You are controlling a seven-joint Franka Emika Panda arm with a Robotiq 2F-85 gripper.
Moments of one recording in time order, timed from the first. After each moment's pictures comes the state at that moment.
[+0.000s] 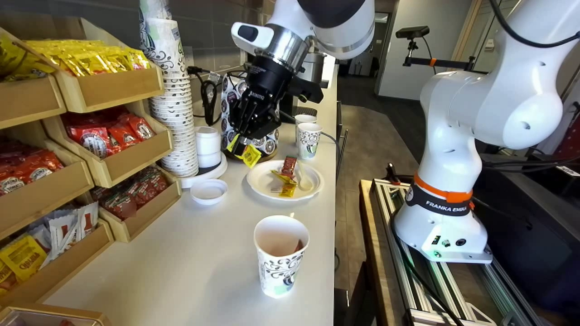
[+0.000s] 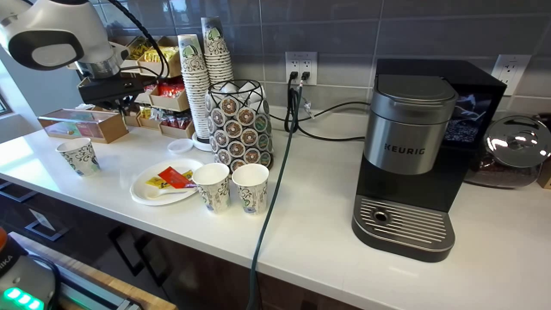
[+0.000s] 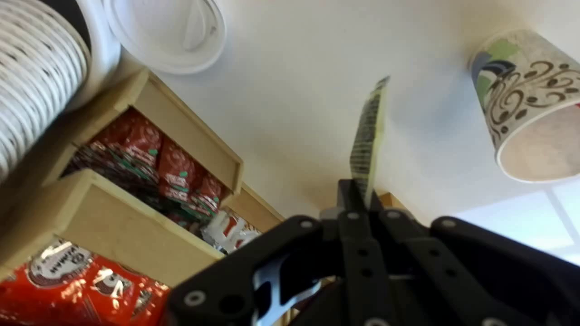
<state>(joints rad) 0.31 -0.43 -0.10 -2.75 0.63 2.65 -1.30</state>
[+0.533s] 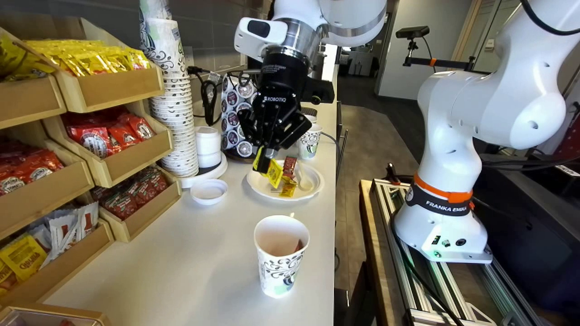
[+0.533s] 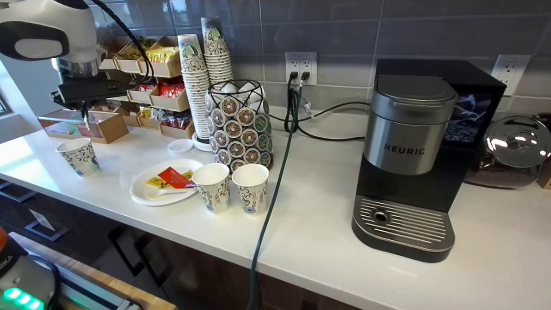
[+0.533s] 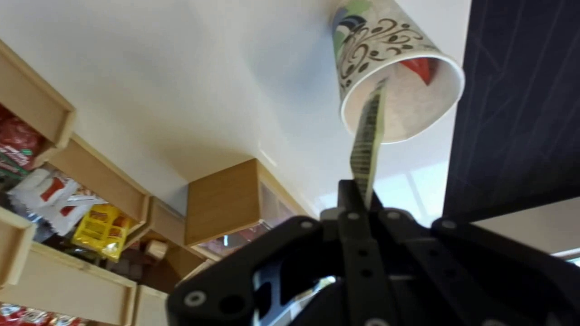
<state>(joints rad) 0.40 -0.49 -0.12 -2.74 0.74 2.37 -1.47</state>
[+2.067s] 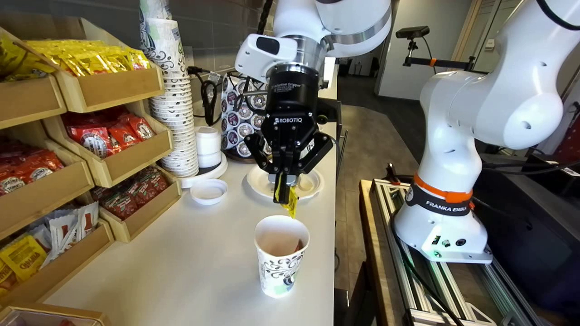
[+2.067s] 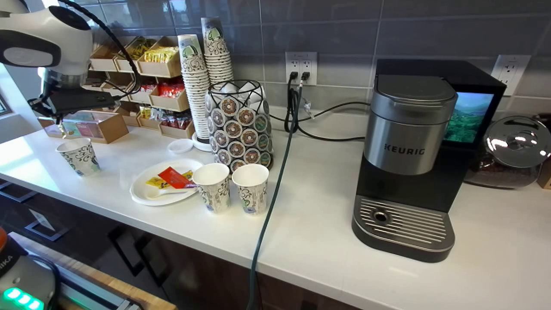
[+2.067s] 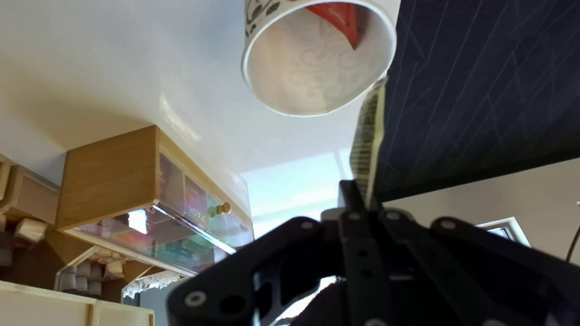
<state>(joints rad) 0.32 -0.45 0.05 -2.74 0.97 2.23 -1.69</state>
